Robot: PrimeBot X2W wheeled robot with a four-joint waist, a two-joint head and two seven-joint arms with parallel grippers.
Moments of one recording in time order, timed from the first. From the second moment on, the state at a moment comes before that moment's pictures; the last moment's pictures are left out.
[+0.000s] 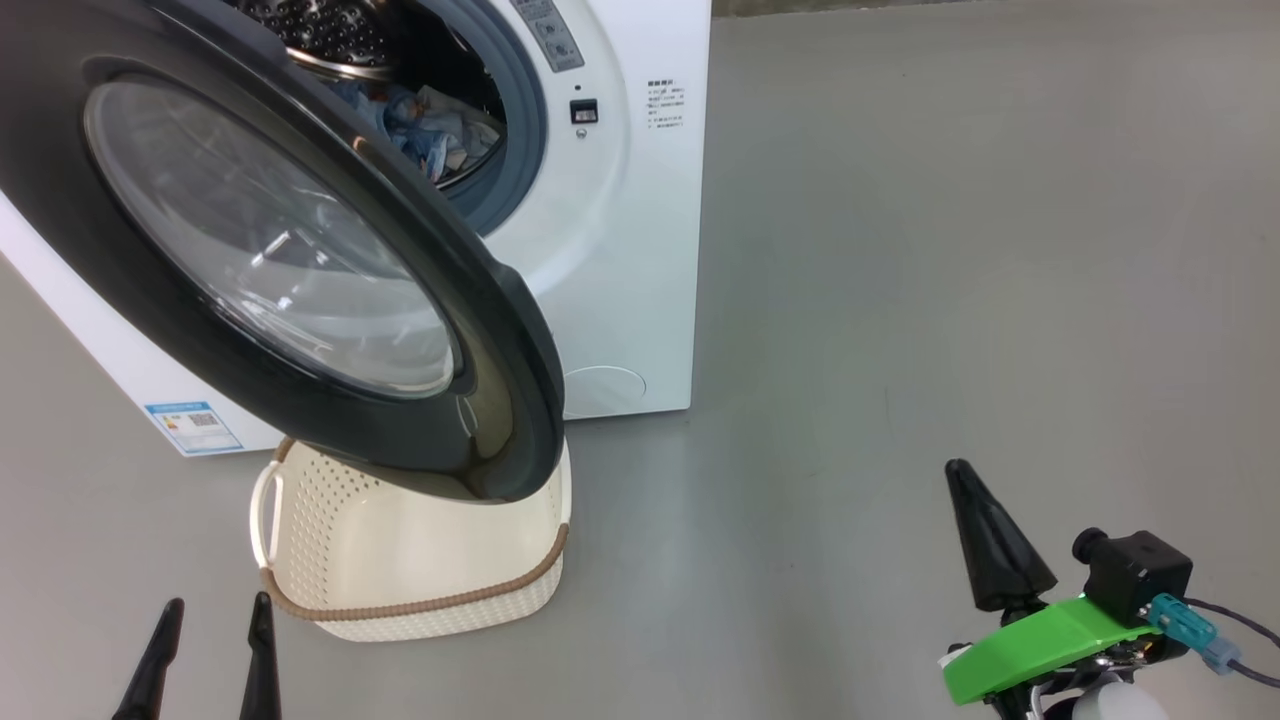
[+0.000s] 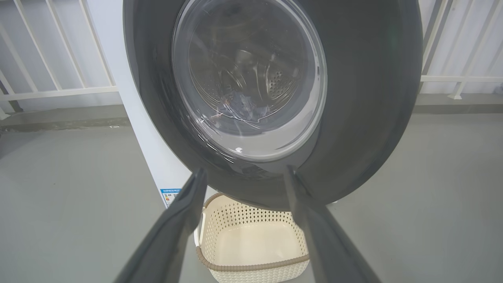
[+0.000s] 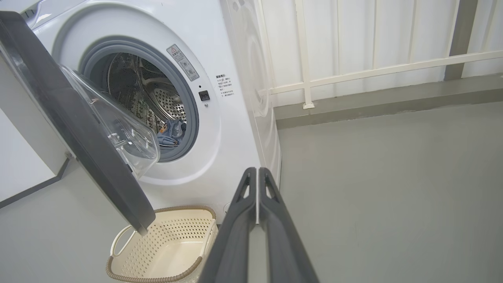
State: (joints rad) left arm 0.13 0.05 0.15 0.05 -0.11 -0.12 -0.26; right arm -0.12 -0.07 0.05 0.23 0.31 0.13 -0.25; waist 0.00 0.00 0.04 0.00
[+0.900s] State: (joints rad) left arm 0.09 0.04 0.08 0.06 -0.15 -0.13 -0.26; right arm -0.37 -0.08 0.44 -0.28 0.39 0.13 -0.17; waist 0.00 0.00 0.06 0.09
